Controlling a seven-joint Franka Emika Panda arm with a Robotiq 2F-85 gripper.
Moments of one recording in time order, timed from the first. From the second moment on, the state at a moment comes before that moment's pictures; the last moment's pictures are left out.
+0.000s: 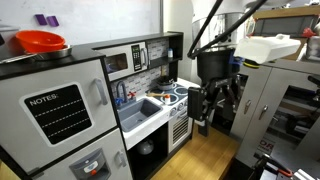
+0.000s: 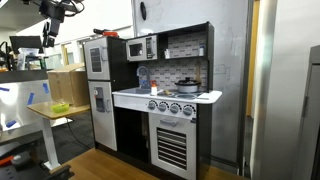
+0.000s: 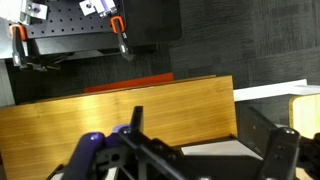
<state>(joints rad) 0.18 -0.44 0.25 -2.37 0.30 1.77 0.40</state>
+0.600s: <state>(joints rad) 0.10 -0.49 0.25 -2.51 0.07 1.98 0.53</state>
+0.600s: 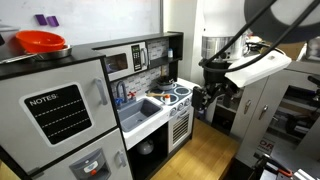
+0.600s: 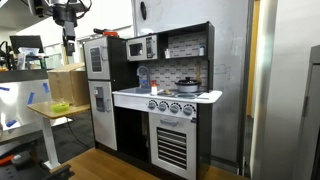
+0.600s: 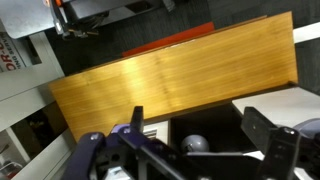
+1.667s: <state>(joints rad) -0.01 -0.56 0.12 -2.75 -0.09 2.51 0.29</state>
